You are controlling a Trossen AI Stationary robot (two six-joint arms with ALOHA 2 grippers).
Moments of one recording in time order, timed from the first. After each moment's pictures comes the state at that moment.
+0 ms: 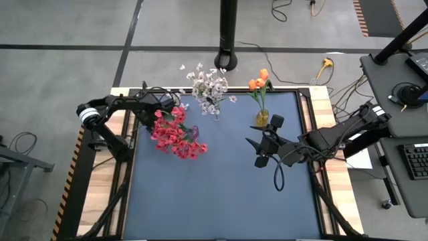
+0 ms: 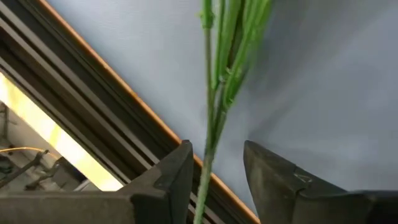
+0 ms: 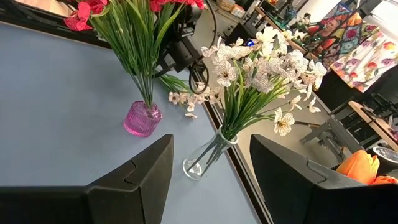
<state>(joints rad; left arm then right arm) 0.72 1.61 0.77 -1.02 -0.41 -0.16 0.41 1.21 1.09 -0.42 0.91 -0.10</state>
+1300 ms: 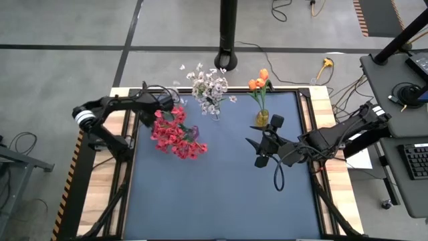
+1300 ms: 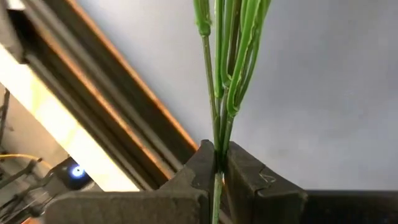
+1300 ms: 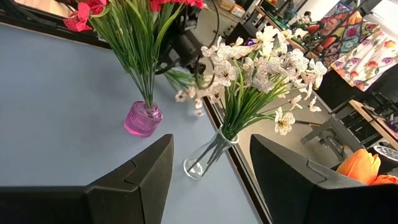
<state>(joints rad) 0.73 1.54 0.78 -1.02 -0.44 -0.17 0.41 1.21 1.09 -0.42 0.91 -0.09</state>
